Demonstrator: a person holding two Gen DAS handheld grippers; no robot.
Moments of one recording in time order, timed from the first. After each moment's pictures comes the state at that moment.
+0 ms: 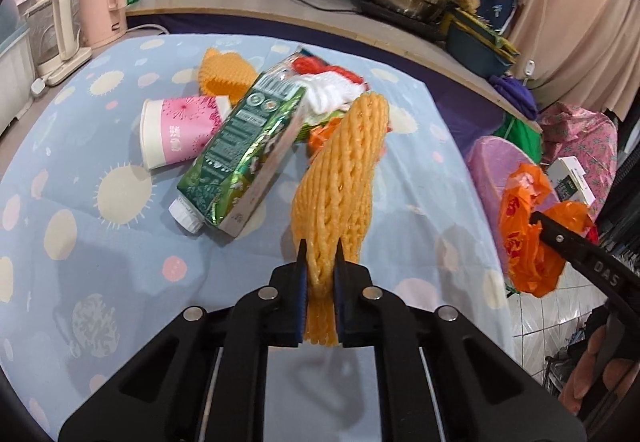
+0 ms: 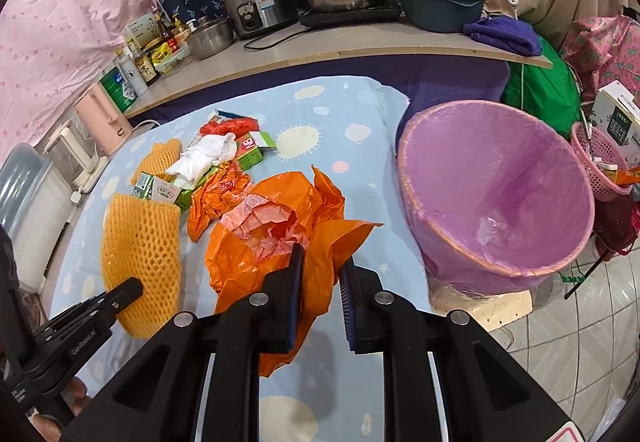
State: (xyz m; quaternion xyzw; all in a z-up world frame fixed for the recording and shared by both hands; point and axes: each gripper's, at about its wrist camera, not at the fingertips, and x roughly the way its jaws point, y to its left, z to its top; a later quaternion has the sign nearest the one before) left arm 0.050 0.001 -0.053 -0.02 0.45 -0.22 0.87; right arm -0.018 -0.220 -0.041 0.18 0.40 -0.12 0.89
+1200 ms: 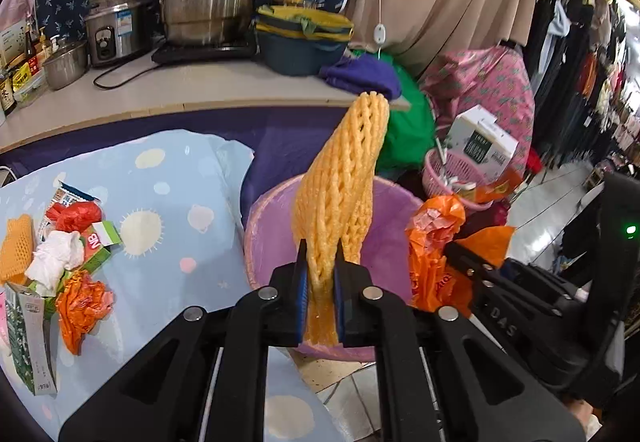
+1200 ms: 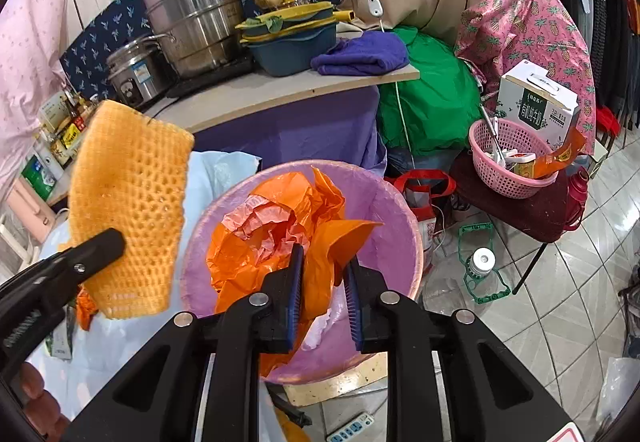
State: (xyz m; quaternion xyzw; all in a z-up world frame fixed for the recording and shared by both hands) left arm 0.043 -0.269 -0.002 0.08 0.38 -0.40 0.83; right arm -0.061 -0.411 -0.034 0.22 0.35 -0.27 0.87
